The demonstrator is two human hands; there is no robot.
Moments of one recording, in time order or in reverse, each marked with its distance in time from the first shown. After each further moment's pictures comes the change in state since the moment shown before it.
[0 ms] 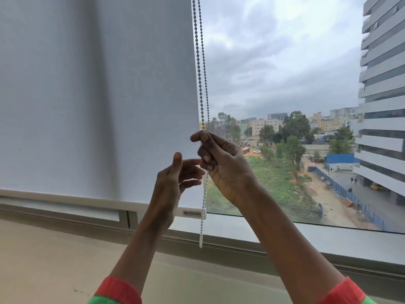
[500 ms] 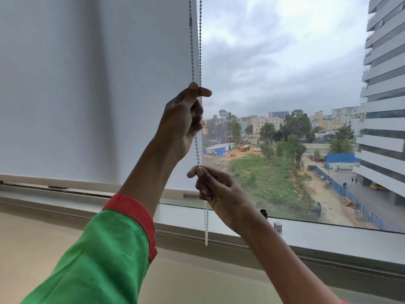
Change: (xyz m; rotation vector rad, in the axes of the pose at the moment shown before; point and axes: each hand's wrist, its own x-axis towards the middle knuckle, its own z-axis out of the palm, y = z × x) left_hand 0.062 0.080 0.027 -0.184 -0.053 0.117; right_hand -0.033 0.050 -0.019 -0.066 -0.049 0.128
